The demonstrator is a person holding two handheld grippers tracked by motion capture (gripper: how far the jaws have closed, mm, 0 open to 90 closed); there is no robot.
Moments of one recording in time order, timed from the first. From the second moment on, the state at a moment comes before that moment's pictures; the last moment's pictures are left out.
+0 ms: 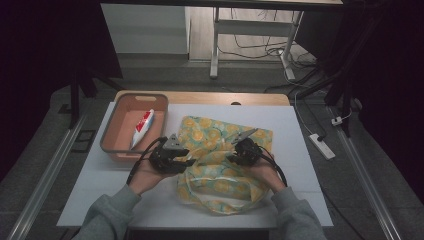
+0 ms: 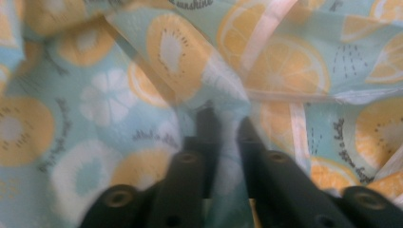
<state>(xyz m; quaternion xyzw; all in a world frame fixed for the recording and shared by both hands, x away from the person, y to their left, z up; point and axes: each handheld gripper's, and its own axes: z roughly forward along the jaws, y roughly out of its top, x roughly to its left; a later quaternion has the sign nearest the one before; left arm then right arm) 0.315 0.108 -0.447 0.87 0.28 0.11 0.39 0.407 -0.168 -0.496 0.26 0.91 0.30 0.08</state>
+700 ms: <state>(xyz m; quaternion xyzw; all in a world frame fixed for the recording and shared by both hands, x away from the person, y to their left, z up) 0.289 0.038 -0.479 0.95 0.11 0.02 0.30 0.416 -0.186 -0.478 0.32 0.88 0.34 0.11</state>
